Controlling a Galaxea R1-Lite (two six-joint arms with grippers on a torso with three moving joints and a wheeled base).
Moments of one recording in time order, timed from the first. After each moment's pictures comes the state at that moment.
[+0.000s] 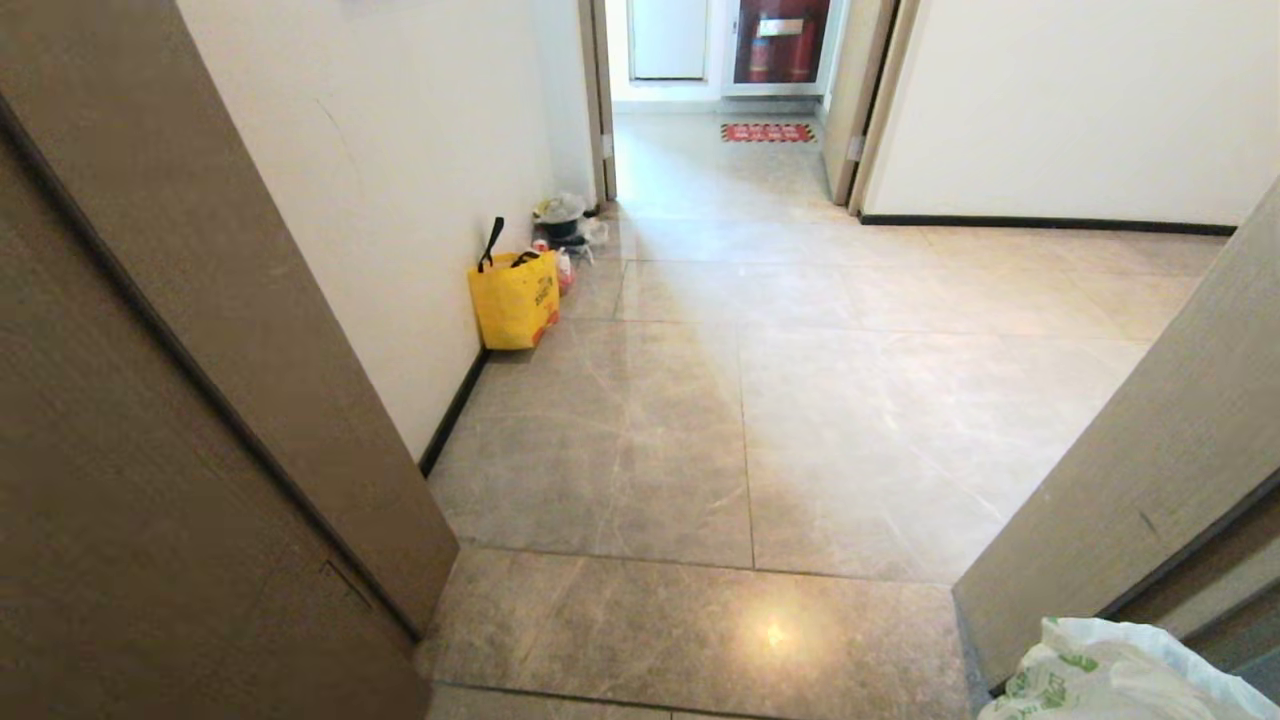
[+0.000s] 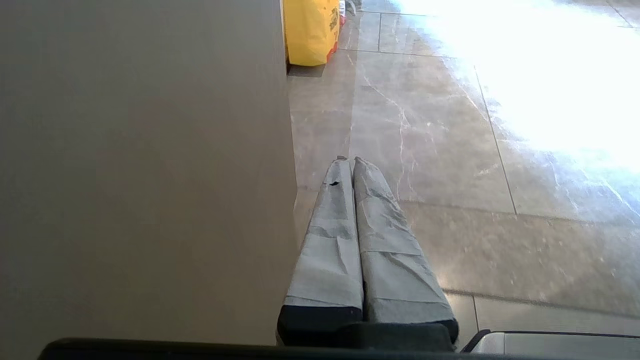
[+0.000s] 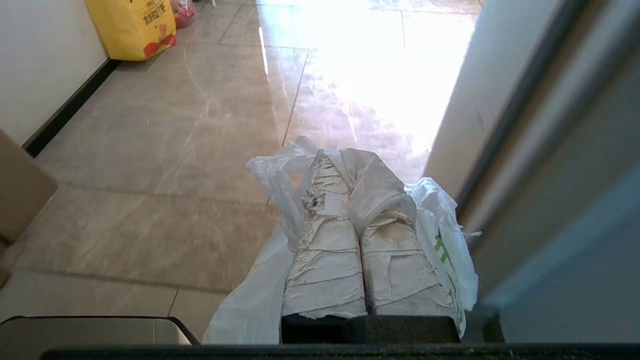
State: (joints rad) left arm 0.00 0.00 0.00 0.00 0.00 0.00; right arm -0.01 0.00 0.00 0.00 0.01 -0.03
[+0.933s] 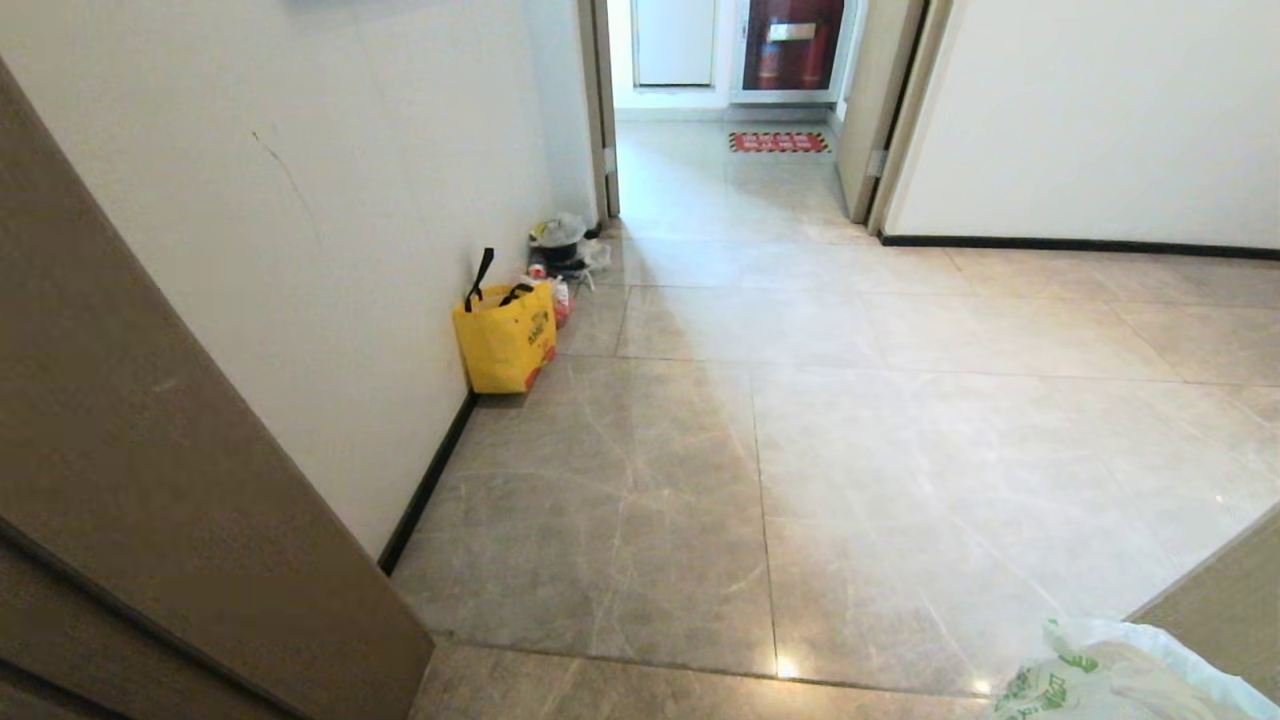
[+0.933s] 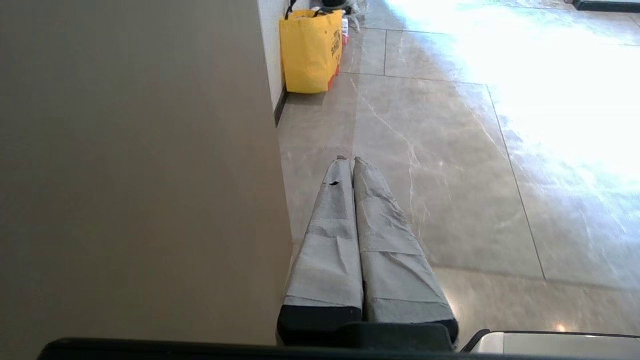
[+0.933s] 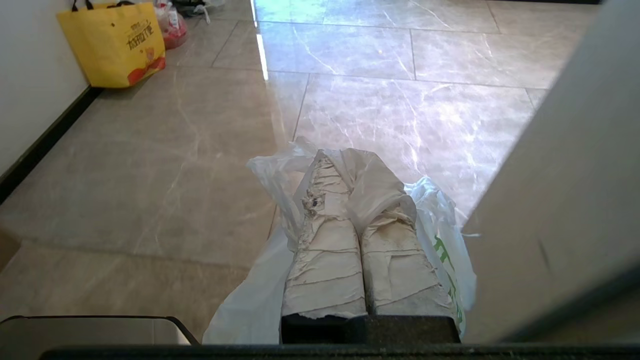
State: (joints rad) left arm 0.00 0.00 0.00 0.00 0.00 0.00; right arm -0.01 0.00 0.00 0.00 0.01 -0.04
